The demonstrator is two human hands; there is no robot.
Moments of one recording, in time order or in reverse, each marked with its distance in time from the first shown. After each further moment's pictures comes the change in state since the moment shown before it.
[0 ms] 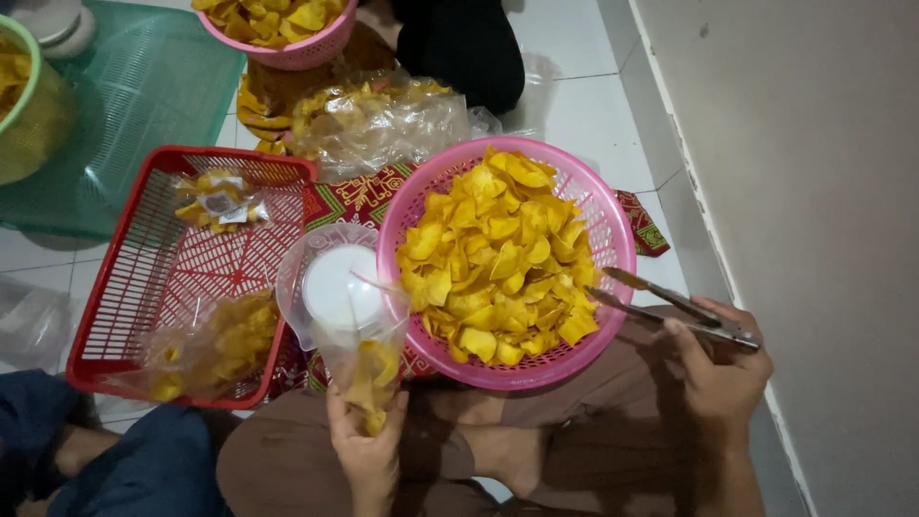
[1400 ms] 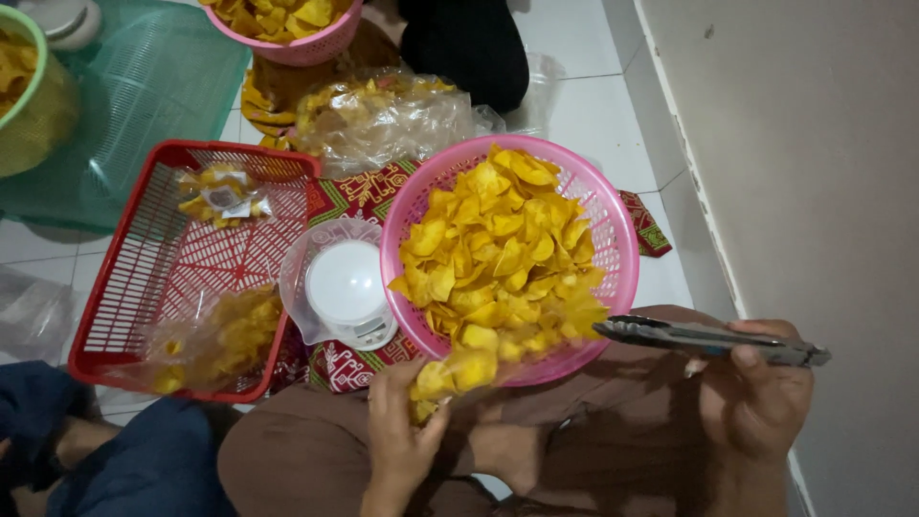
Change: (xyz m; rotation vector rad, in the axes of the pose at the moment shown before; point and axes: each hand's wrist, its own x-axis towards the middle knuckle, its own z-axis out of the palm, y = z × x) left_hand 0.000 0.009 0.019 0.638 -0.269 0.465; right_hand -0.002 0.008 -0.027 0.773 -0.197 -0.105
